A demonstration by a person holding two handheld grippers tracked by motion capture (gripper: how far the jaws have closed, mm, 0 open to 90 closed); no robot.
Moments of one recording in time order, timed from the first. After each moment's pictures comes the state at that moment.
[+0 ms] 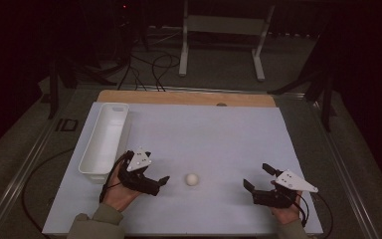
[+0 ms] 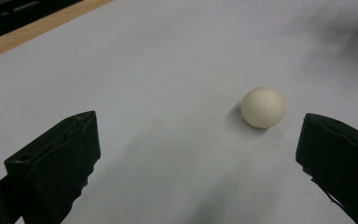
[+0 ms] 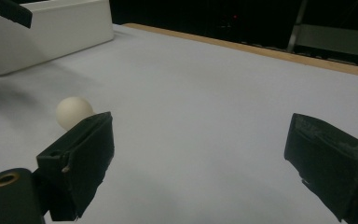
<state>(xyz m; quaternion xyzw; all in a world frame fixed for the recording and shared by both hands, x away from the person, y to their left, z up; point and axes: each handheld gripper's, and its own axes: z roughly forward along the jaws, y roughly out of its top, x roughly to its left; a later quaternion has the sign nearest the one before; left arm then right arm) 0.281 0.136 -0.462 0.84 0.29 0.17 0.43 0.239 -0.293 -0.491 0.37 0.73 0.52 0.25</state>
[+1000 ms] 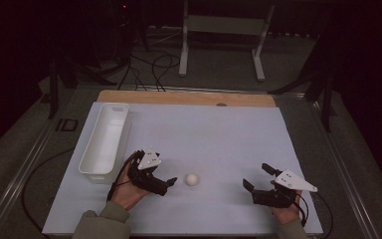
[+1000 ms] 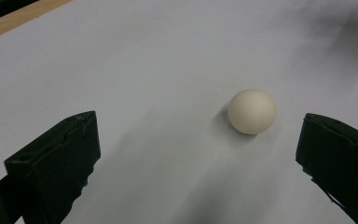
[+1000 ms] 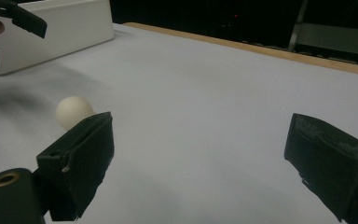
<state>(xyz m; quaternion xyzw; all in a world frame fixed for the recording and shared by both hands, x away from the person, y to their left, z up) 0.290 0.115 -0.470 0.85 0.28 0.14 0.42 0.239 -0.293 -0.491 0.37 0.73 0.52 0.25</state>
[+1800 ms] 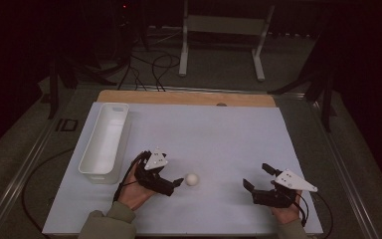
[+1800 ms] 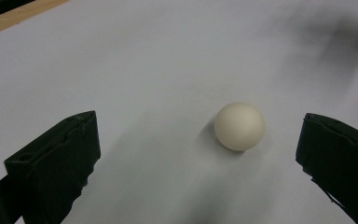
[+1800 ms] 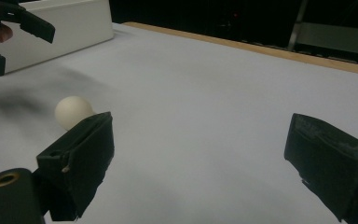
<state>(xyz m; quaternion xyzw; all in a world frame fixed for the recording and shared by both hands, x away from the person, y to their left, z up) 0.292 0.099 -0.475 0.85 0.27 0.13 0.43 0.240 -0.293 -0.491 0.37 0.73 0.52 0.25</state>
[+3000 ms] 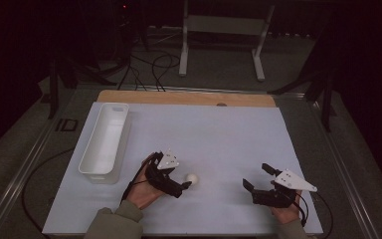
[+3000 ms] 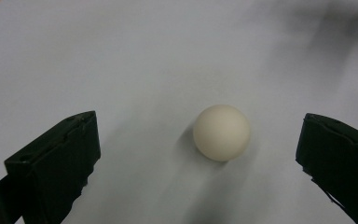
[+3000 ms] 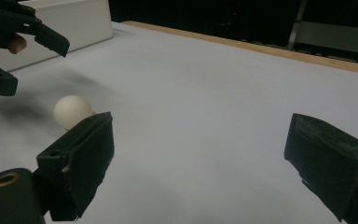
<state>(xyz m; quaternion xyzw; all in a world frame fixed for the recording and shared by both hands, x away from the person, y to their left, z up) 0.297 0.074 -0.484 0.87 0.25 0.11 0.41 0.240 -0.293 -0.491 0.37 0.73 0.52 0.25</state>
